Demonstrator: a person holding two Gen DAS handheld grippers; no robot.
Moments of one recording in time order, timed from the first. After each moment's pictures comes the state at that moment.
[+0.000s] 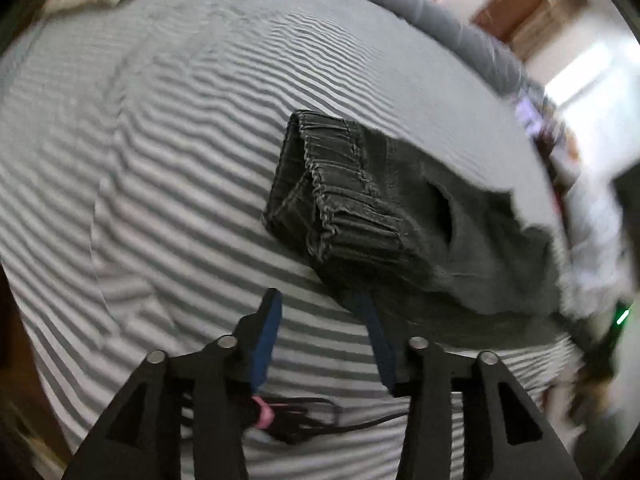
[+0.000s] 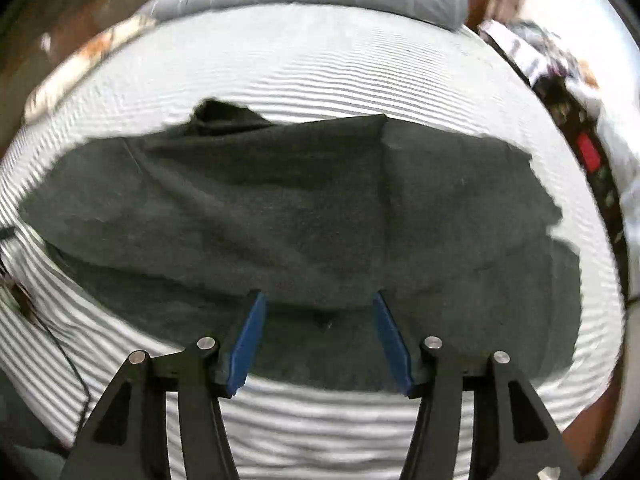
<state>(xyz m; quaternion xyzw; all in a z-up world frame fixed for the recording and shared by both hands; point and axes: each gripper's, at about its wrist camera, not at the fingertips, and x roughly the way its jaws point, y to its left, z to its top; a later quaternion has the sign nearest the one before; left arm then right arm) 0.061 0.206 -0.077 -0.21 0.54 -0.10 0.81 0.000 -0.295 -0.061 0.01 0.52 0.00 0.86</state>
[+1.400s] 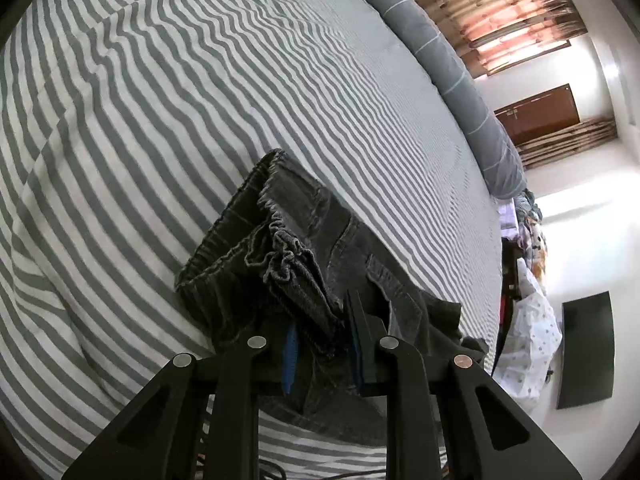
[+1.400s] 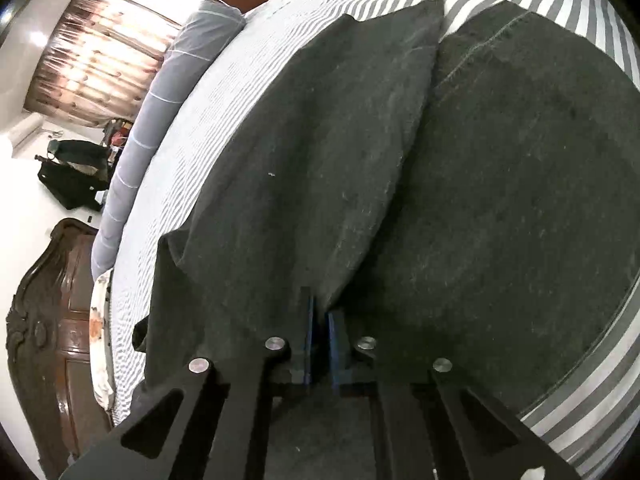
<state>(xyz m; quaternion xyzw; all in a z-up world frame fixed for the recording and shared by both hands) 0.130 0.185 -0.087 -0.39 0.50 -0.05 0.77 0.025 -0.420 -0.137 0.45 0.40 -0.13 0.79</state>
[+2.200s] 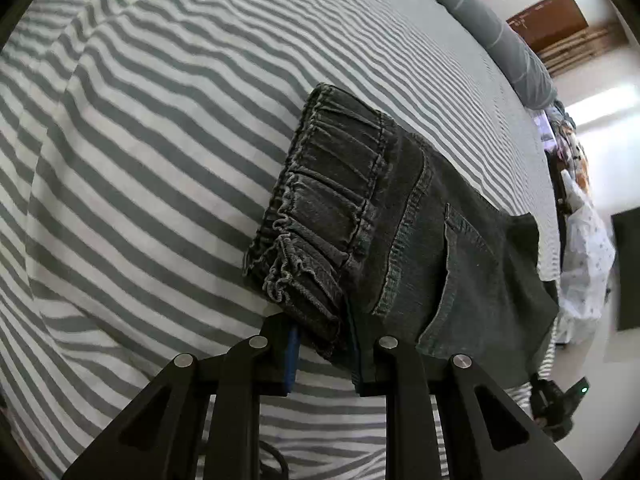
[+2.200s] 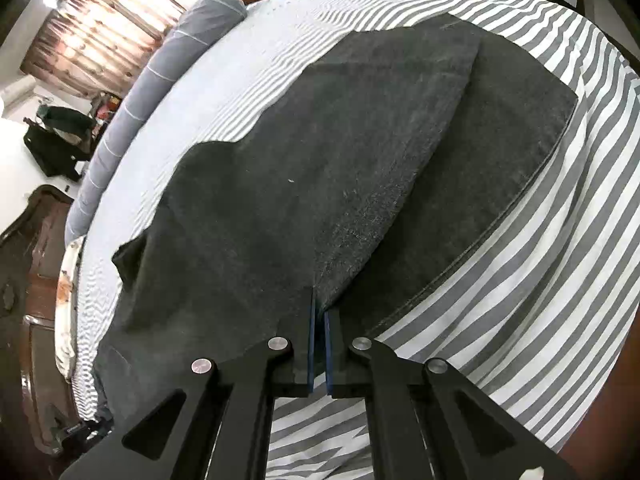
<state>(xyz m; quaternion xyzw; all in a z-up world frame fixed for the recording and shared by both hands) 0.135 0.187 -0.129 -0.23 0.60 -0.08 0.76 -0.048 -0.392 -0.128 0.39 0.43 -0.16 0.80</state>
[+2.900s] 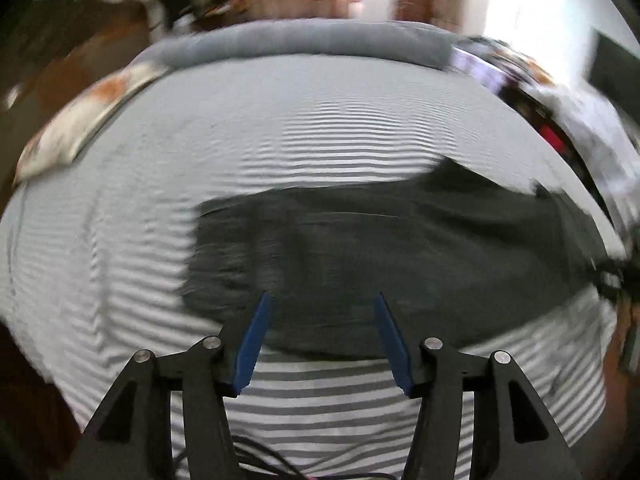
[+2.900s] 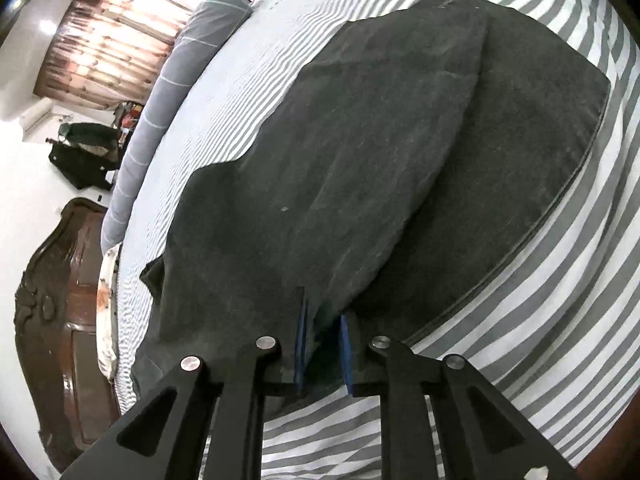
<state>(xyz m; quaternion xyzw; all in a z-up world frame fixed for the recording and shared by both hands) 0.043 0.048 -0.047 0.06 0.43 -0.14 0.89 -0.047 -0.436 -0.142 0.46 0.41 -0.09 0.78</state>
